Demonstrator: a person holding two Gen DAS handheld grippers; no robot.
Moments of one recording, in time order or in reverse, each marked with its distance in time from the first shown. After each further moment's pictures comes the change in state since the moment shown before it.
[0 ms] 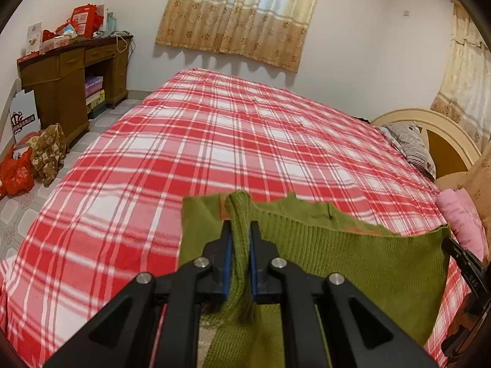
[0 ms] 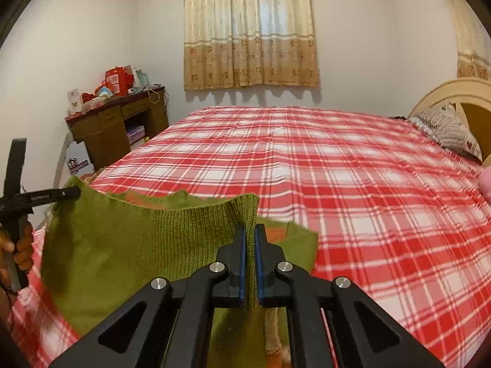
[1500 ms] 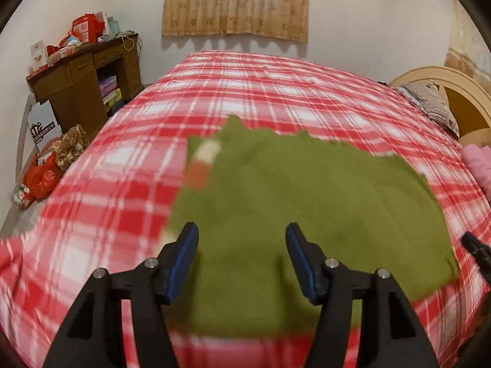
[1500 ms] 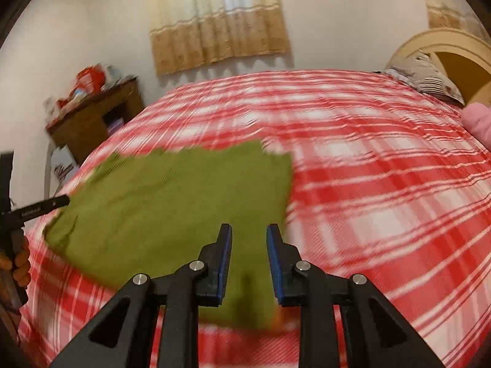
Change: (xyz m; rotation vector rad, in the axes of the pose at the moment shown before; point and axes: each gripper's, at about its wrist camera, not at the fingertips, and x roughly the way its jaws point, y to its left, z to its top) left arm -0.019 -0.030 -0.083 0.102 0.099 0.155; right arm -0.028 0.011 -0.100 0.139 0.137 -0.026
